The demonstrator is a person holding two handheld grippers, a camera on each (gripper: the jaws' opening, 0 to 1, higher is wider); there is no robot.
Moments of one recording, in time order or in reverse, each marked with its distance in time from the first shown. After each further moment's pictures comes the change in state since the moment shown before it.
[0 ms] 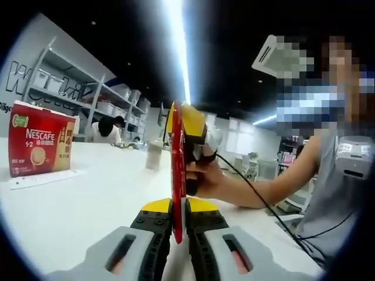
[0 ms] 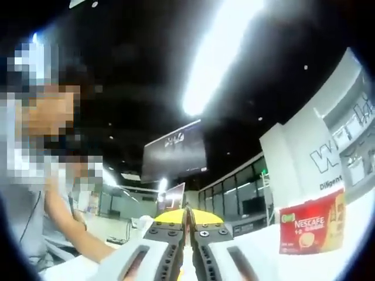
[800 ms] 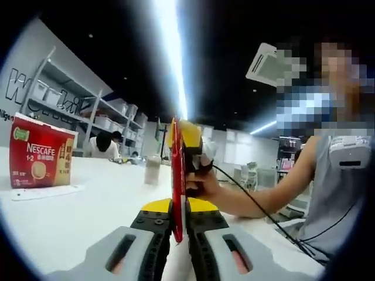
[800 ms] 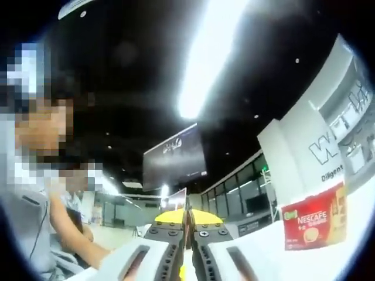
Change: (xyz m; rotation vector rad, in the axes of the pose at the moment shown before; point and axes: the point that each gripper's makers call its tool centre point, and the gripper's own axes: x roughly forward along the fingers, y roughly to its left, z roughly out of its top) left arm -0.008 -0.002 0.023 0.038 -0.120 -0.017; right arm -0.006 0.004 0.016 0.061 -0.035 0.001
